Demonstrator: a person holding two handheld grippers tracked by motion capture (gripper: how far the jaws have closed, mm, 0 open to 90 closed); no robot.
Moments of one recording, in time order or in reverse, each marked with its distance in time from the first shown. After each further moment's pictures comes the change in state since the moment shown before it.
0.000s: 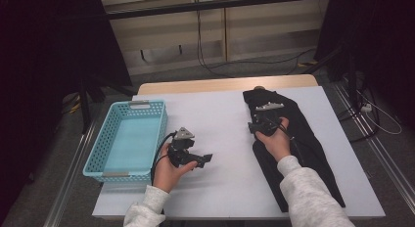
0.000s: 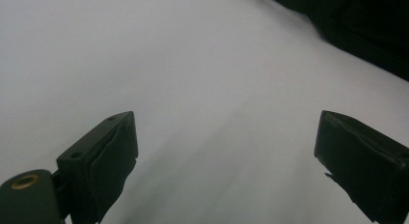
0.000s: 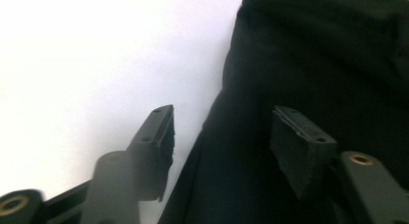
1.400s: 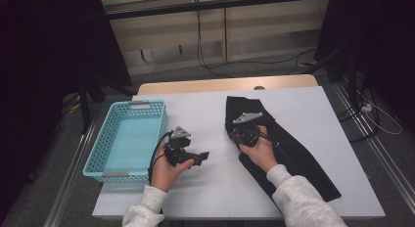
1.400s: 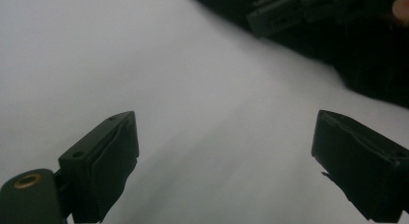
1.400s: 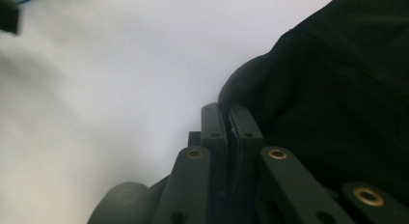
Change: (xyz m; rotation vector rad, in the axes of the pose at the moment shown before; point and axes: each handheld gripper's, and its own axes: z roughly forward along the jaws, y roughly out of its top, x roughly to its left) left arm 0.006 0.000 -0.006 -0.011 0.043 -0.045; right arm 0.069 -0.003 -0.006 -0.026 0.313 -0.180
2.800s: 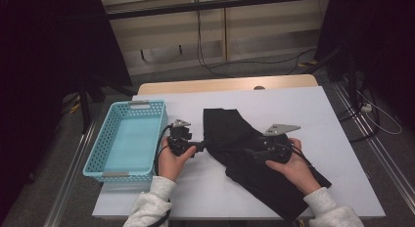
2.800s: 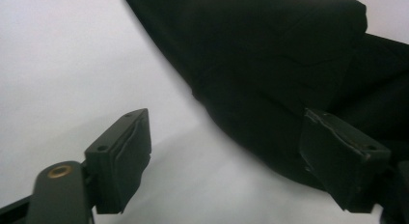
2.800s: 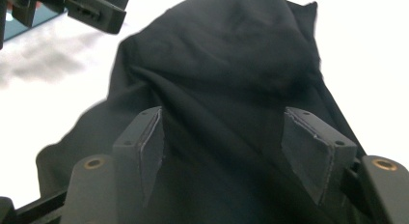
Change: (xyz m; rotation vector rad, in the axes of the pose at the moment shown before) left arm 0.018 0.015 0.027 -0.014 0.060 -0.137; right arm -0.011 -0.045 -0.094 -0.055 0.030 0.031
